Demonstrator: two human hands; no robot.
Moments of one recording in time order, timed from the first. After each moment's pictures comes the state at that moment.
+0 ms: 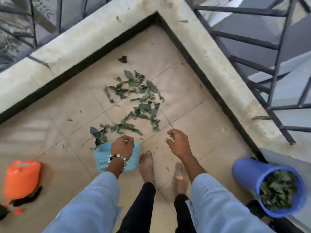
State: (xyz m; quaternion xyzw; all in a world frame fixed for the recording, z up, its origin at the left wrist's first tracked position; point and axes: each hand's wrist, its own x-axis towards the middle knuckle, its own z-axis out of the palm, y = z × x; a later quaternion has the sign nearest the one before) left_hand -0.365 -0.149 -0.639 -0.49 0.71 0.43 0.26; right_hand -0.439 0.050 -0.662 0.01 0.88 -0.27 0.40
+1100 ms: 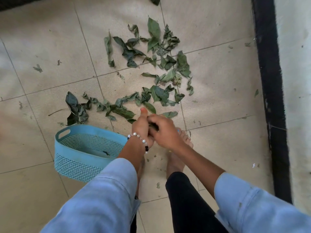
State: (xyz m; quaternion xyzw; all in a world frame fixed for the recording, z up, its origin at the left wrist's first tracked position) left_hand -0.439 -0.126 -0.867 -0.72 0.12 0.68 0.07; right_hand -0.488 -0.048 -0.863 -0.32 0.76 -0.32 0.46
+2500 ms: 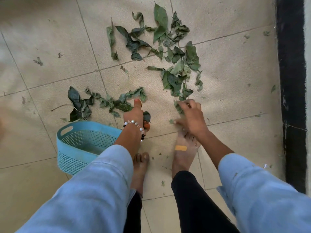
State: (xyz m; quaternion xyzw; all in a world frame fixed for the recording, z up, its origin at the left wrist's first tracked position) left_hand -0.438 -0.164 -0.906 -0.80 0.20 0.56 0.08; right_hand -0.545 -0.006 -0.945 -0.26 0.86 -0.08 0.44
